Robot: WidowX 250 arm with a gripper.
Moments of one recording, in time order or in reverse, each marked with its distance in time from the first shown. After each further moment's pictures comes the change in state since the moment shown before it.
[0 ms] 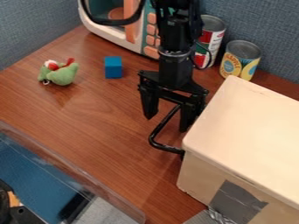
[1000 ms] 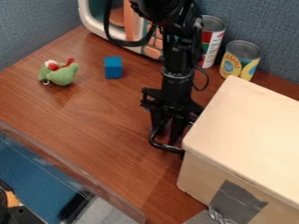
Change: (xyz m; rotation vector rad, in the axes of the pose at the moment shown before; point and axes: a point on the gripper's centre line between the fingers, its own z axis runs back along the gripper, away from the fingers) arm 0.005 0.011 -0.042 0.068 0.067 -0.006
